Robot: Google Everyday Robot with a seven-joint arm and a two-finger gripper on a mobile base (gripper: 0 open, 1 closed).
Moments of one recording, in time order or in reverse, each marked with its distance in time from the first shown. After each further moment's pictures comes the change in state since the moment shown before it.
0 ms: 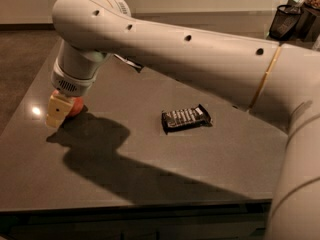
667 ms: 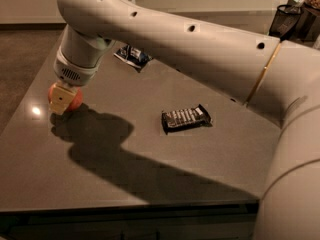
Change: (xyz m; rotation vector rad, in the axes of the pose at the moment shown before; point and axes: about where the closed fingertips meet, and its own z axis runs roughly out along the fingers) arm -0.006 -0.015 -0.015 -0.010 -0.013 -0.015
